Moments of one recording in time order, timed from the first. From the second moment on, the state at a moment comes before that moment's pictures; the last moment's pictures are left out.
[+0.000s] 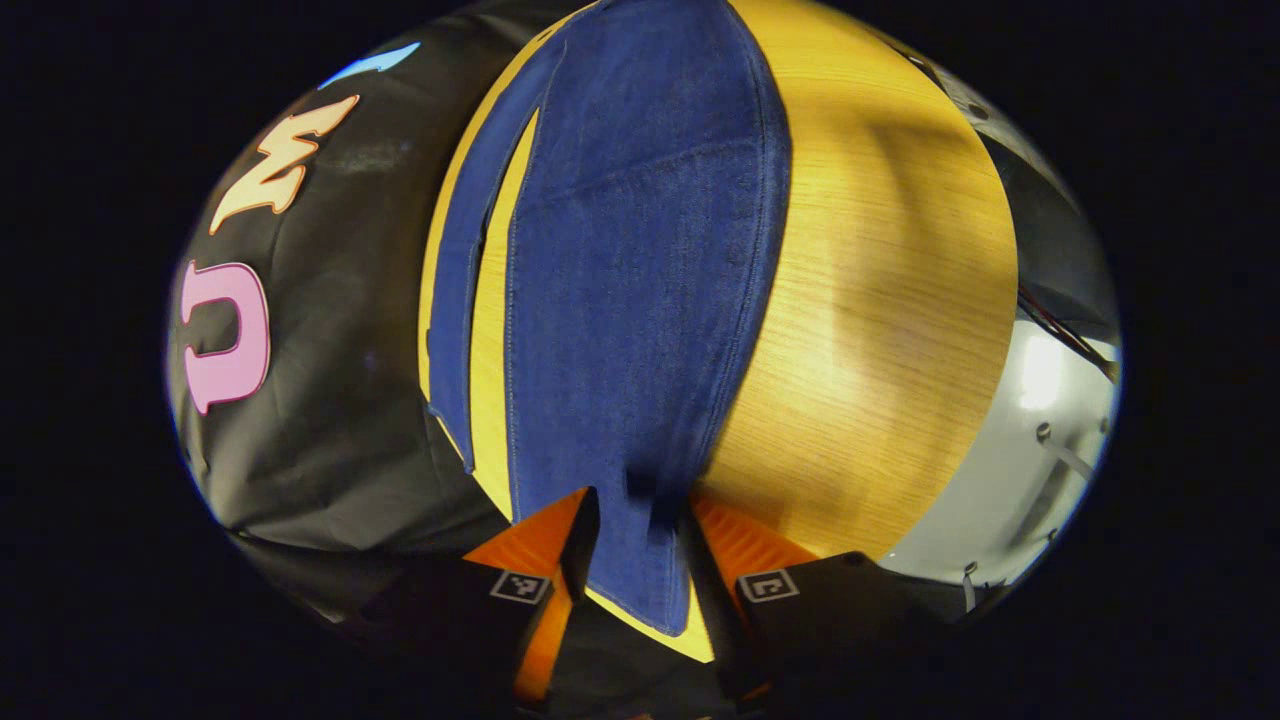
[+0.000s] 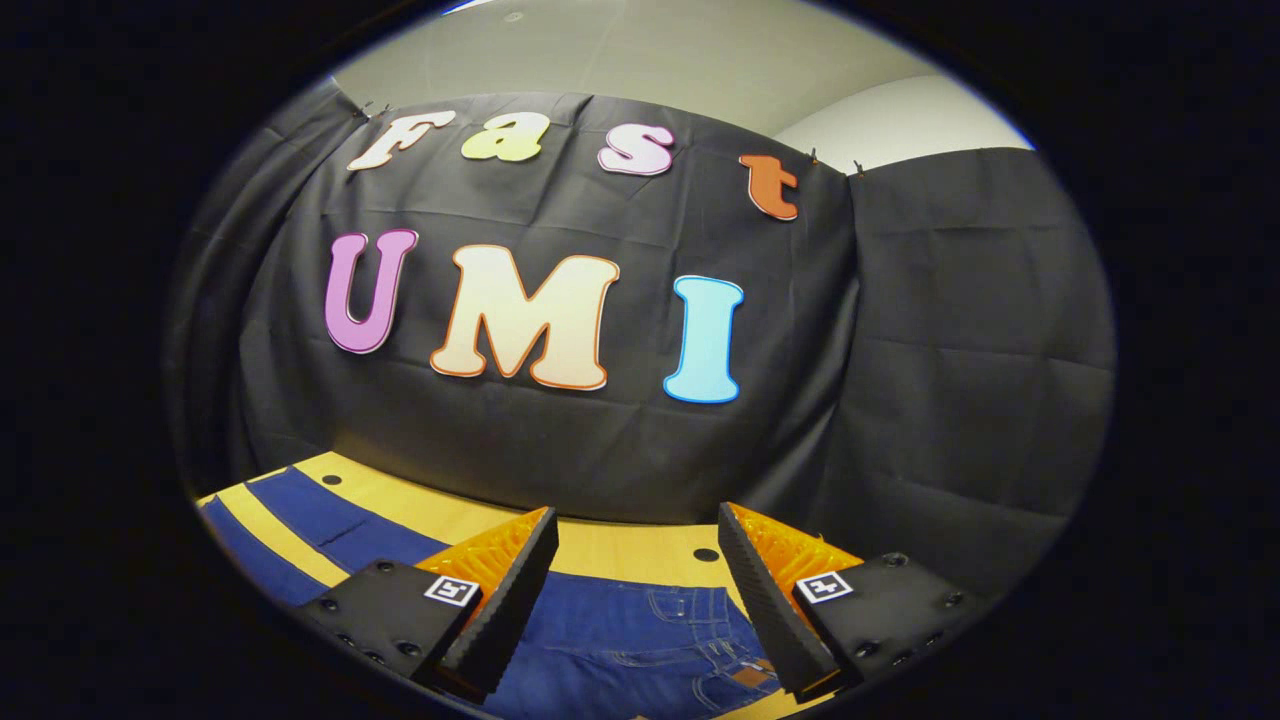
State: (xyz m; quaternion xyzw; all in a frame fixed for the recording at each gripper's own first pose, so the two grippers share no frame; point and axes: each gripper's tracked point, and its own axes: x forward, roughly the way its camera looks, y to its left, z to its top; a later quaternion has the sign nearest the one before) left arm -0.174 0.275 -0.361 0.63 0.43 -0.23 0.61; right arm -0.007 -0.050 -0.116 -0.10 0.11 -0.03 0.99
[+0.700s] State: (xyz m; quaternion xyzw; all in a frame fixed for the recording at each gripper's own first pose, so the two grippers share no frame) left arm -0.189 0.277 -0.367 0.61 0.48 -0.17 0.61; right arm -0.111 -0.127 -0.248 -0.46 0.25 0.16 0.84
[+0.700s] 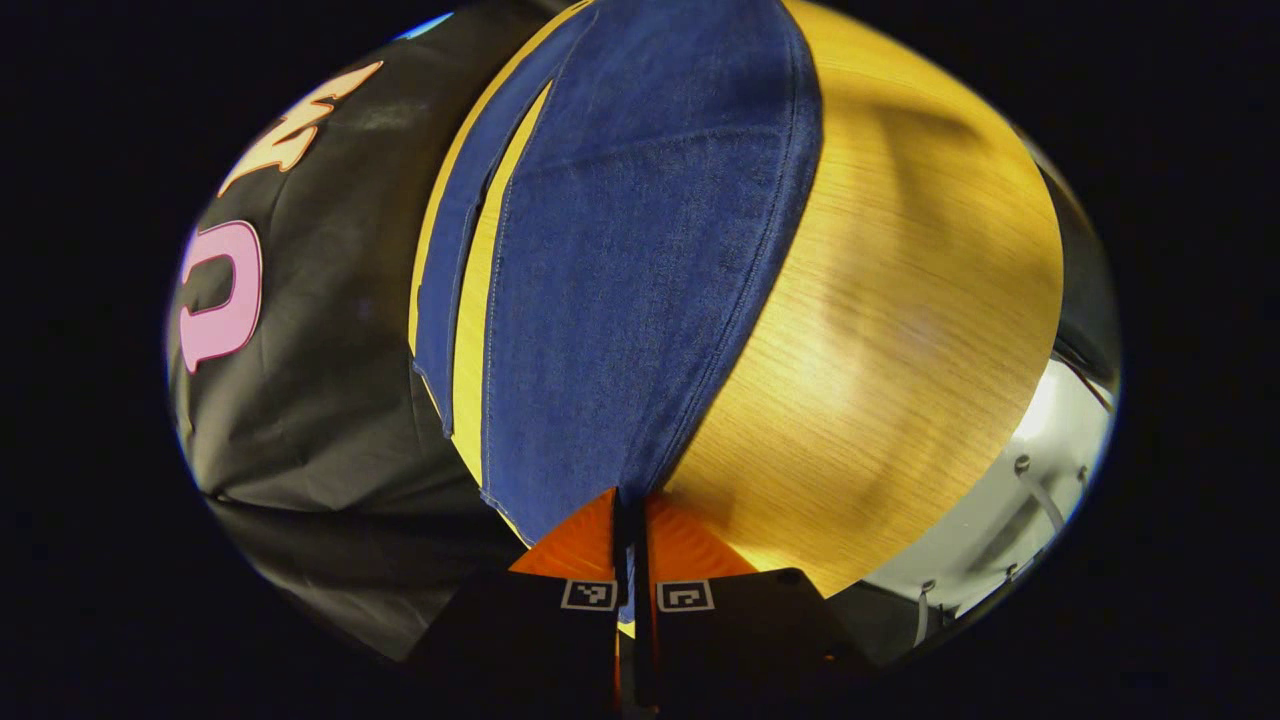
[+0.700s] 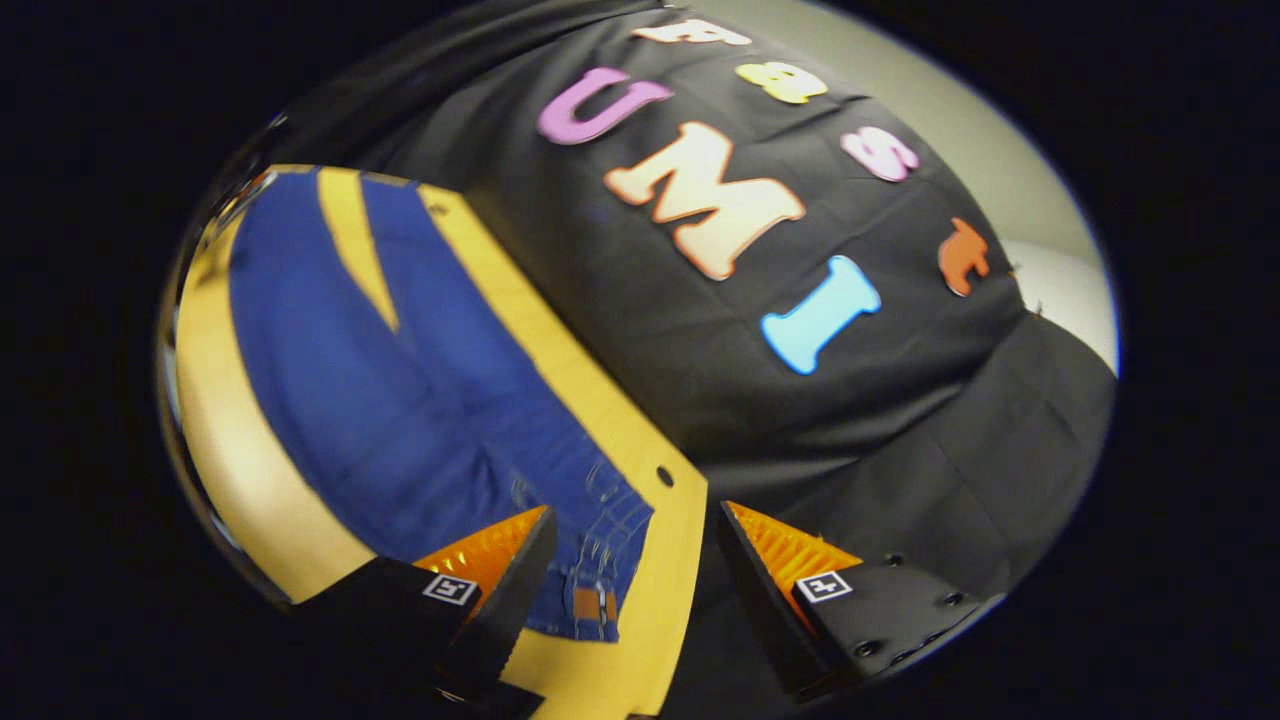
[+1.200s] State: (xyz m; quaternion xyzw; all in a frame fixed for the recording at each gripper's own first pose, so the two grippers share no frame) left arm -0.189 0.278 -0.368 0.62 0.49 -0.17 0.59; right arm -0.190 -0.142 -0.385 -0.61 0.29 0.35 0.65
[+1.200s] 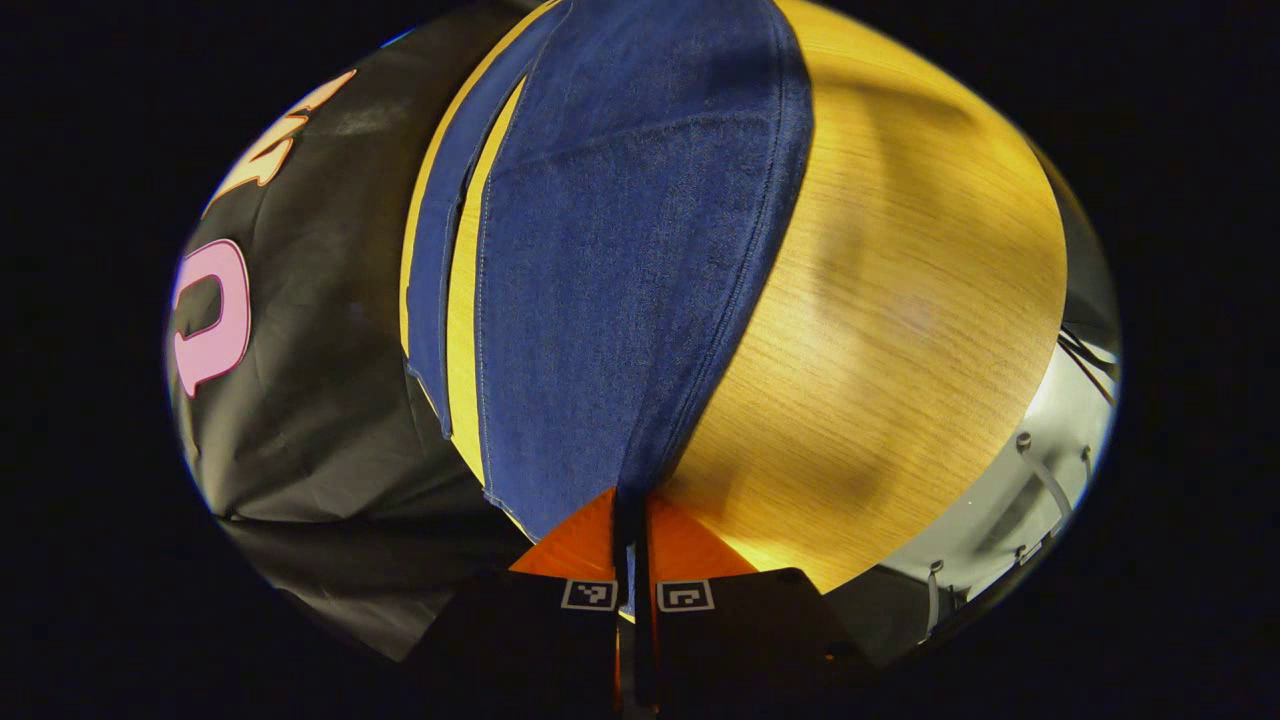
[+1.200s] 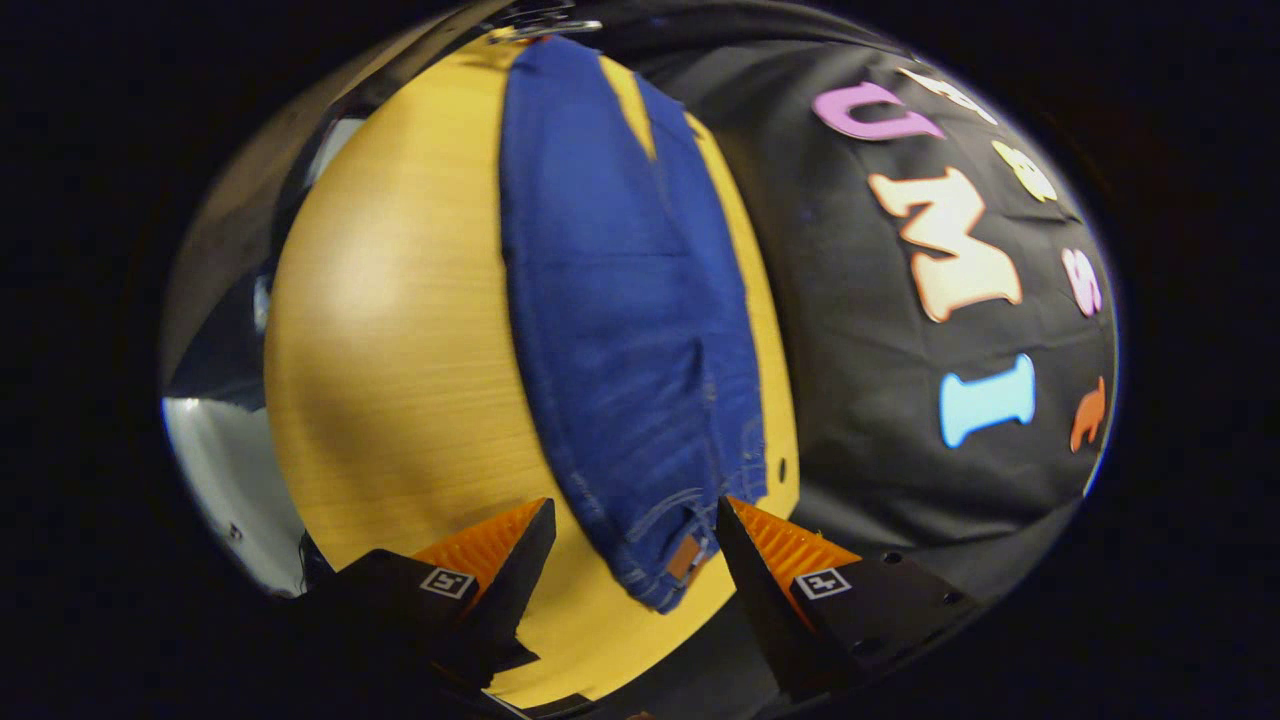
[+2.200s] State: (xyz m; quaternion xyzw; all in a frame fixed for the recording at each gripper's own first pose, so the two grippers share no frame) left arm -0.182 0.277 -0.359 0.55 0.51 -0.06 0.66; right arm -0.140 -0.145 -0.392 -0.55 0.31 0.26 0.73
